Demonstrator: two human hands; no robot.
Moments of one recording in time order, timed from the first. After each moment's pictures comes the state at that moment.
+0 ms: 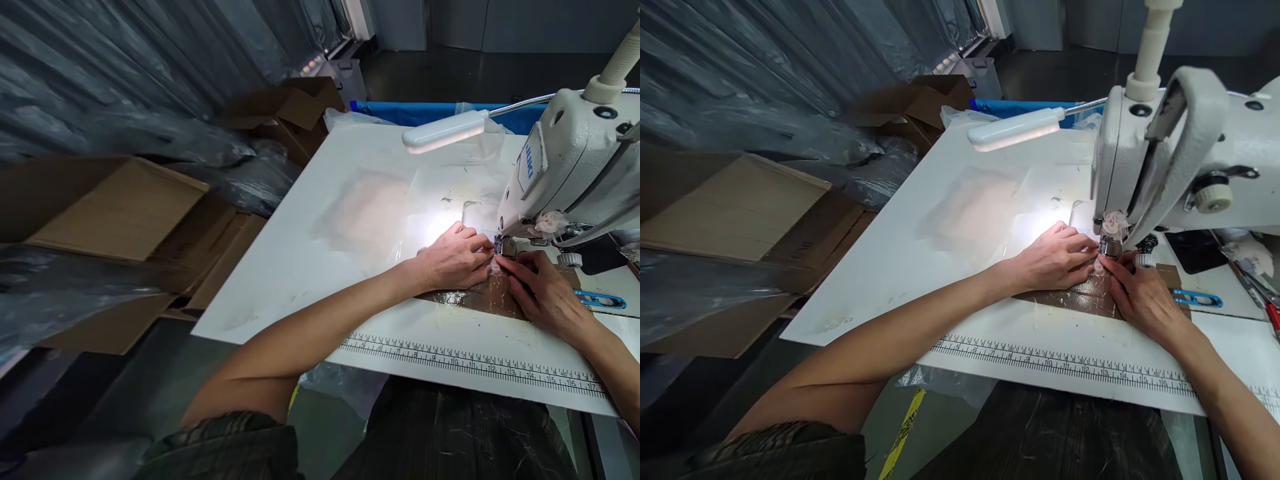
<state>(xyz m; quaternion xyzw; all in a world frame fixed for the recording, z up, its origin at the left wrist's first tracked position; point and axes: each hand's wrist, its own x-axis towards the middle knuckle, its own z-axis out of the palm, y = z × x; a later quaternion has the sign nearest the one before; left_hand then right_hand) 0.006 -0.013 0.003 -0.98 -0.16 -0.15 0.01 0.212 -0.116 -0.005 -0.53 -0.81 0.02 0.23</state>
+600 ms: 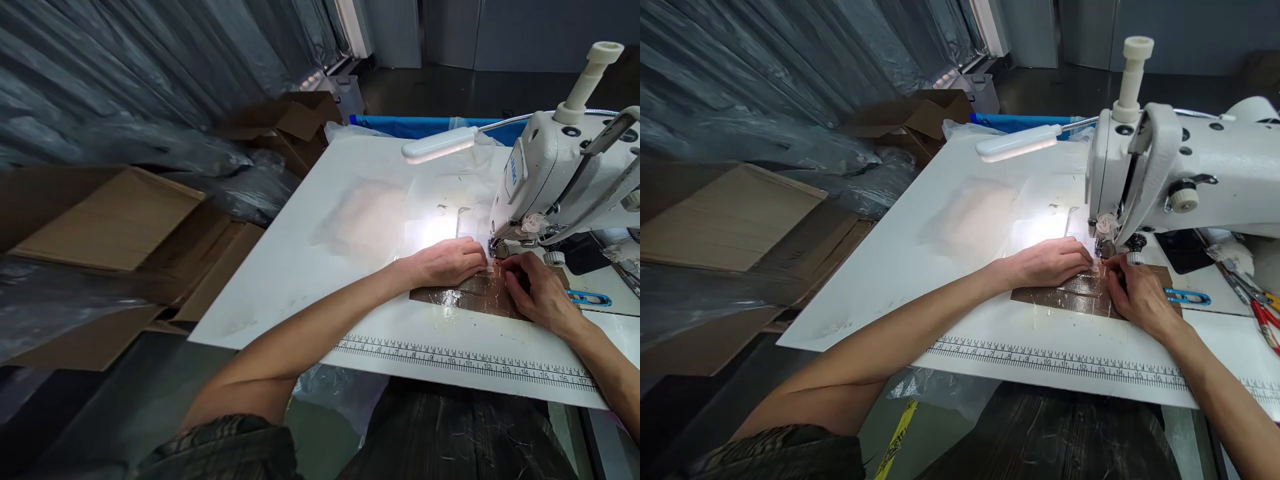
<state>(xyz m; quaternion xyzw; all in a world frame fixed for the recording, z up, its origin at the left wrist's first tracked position) 0.000 -0.003 0.004 -0.97 -0.07 -0.18 -0.13 0.207 -0.115 0.005 -0.58 -0.76 0.09 0.28</state>
